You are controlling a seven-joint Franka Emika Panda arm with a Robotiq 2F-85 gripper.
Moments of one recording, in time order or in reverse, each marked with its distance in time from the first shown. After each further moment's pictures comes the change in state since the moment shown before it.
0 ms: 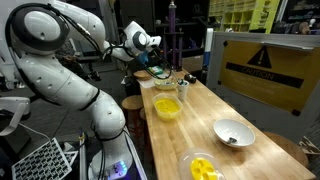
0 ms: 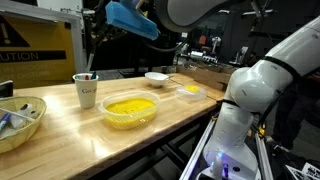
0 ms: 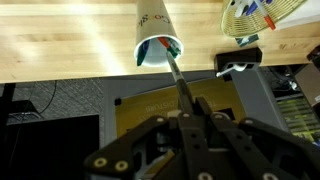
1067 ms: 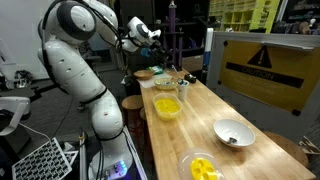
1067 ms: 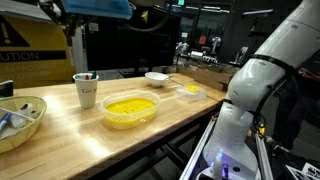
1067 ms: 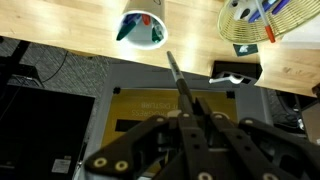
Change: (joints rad) arm -0.137 0.249 0.230 0.343 -0.176 -0.266 -0.011
